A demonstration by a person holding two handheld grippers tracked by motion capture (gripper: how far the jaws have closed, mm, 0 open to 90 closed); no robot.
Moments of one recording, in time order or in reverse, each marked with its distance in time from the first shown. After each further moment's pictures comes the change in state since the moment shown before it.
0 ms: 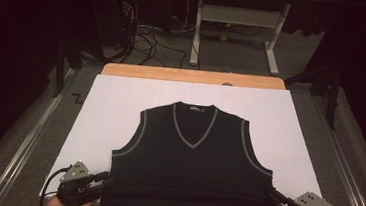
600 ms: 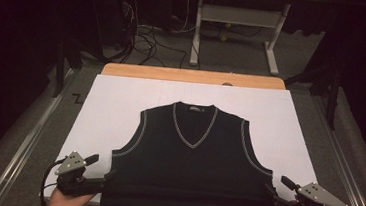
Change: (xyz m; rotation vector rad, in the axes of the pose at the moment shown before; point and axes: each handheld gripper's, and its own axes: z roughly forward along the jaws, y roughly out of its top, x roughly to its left) left arm 0.010 0.015 0.004 -0.128 0.066 0.007; right arm -0.016 0.011 0.016 -0.123 -0.011 0.048
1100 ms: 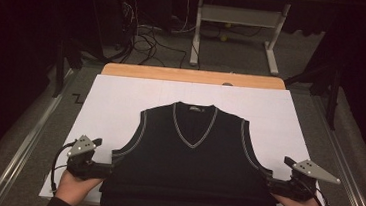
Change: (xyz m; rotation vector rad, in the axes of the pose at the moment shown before) left arm 0.014 0.041 0.025 -0.019 0.025 0.039; right arm -0.013 0.038 0.035 -0.038 -0.015 0.039
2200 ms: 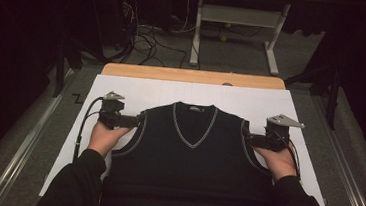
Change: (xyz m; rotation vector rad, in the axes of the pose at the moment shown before) left arm 0.041 0.096 0.104 0.093 0.017 -0.106; right arm -0.012 0.073 0.107 0.077 -0.076 -0.029
